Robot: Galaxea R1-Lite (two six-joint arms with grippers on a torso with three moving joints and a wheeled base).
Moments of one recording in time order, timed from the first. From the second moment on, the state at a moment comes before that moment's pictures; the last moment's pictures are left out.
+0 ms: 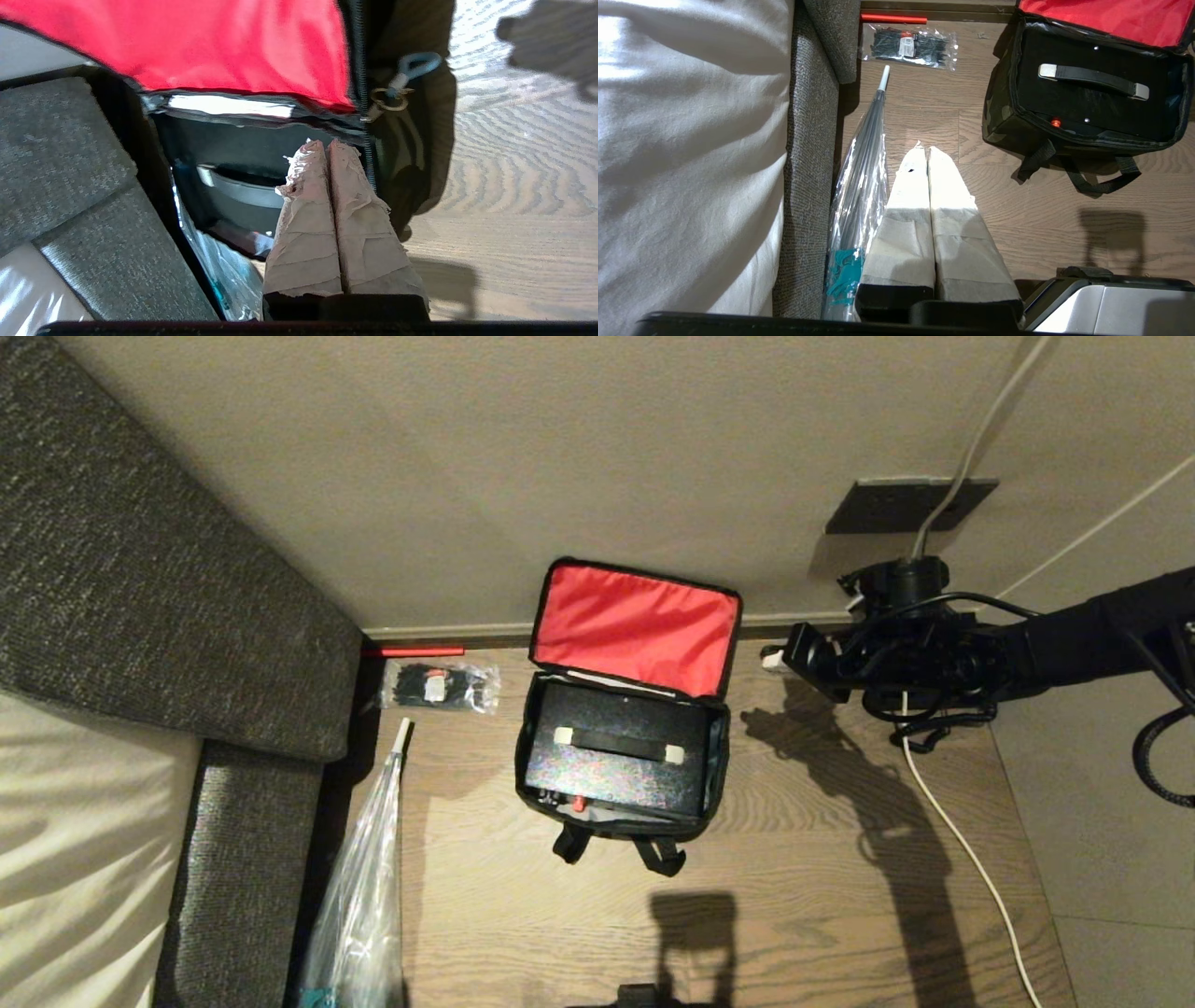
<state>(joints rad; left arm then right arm) 0.01 0.00 0.00 0.00 0.01 -0.01 0.18 2.16 -1.49 -0.24 0.33 0.59</state>
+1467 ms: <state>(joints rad) 0.01 0.00 0.00 0.00 0.01 0.00 0.18 2.15 -1.52 -0.26 0.30 0.59</state>
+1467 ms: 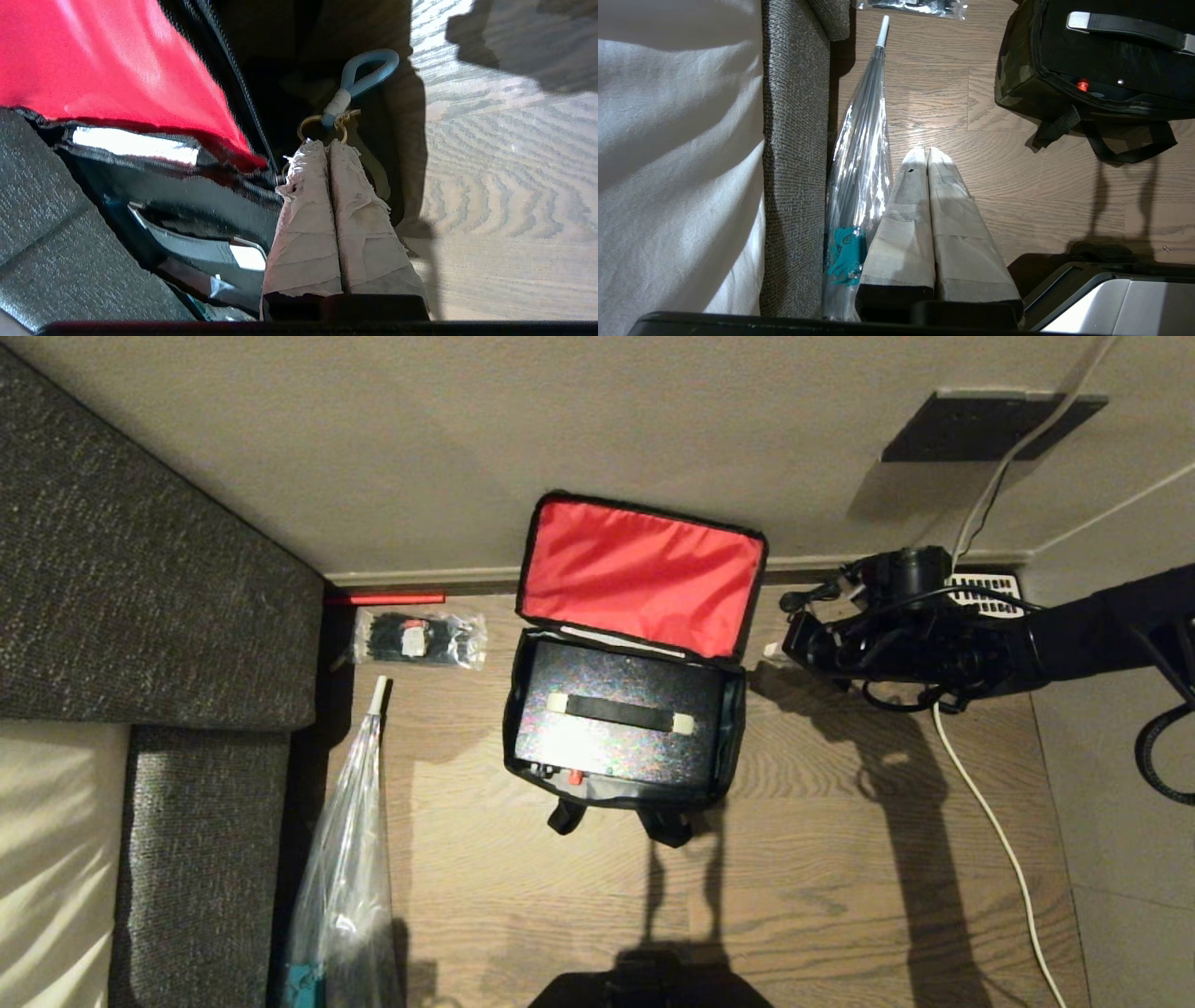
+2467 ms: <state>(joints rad) 0.00 0.00 0.00 0.00 0.01 0.00 0.18 2.17 -1.67 -0.32 0.25 0.82</state>
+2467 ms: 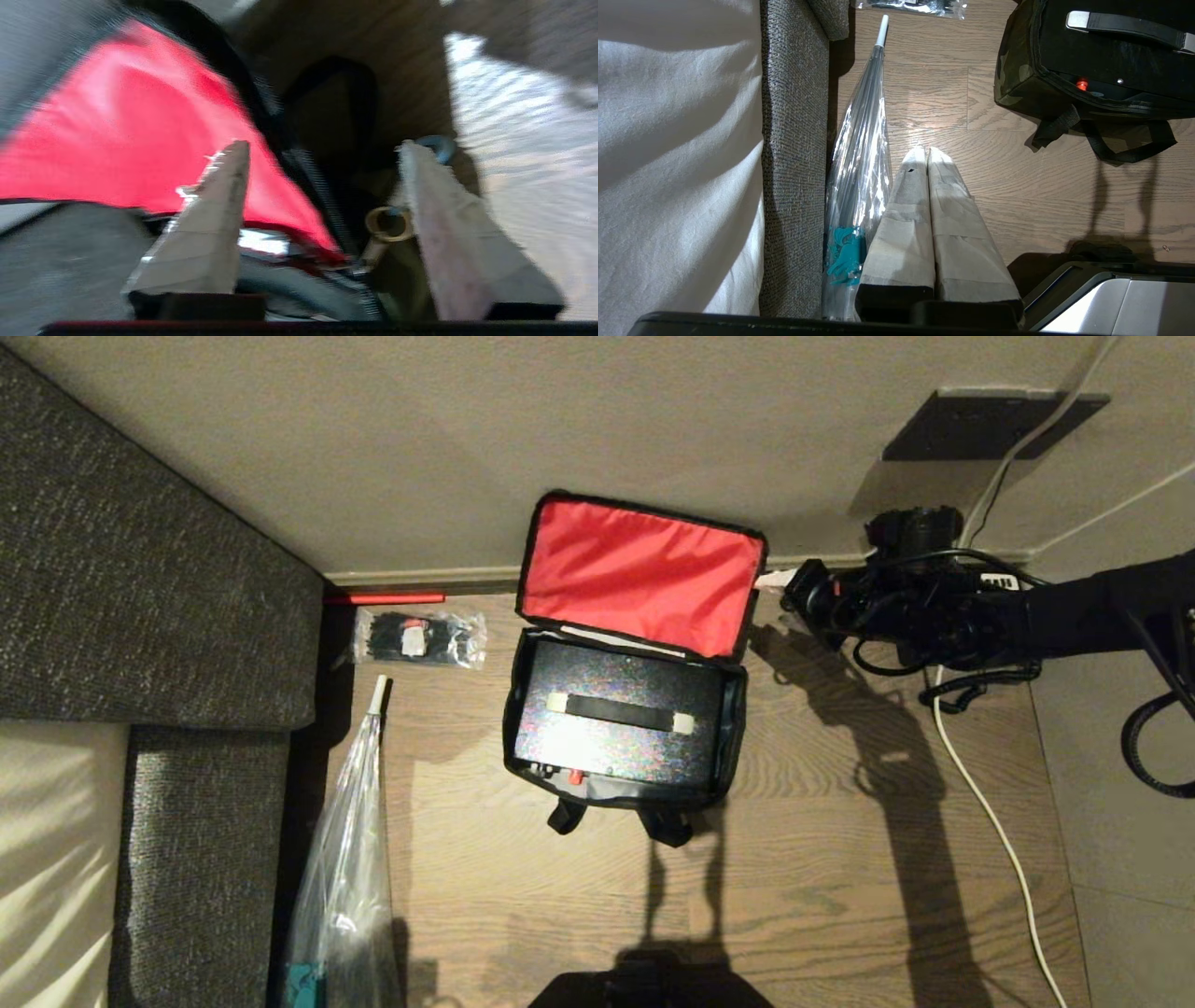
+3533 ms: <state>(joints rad) 0.00 0.00 0.00 0.00 0.01 0.00 0.17 2.26 -1.63 -0.82 0.37 1.07</state>
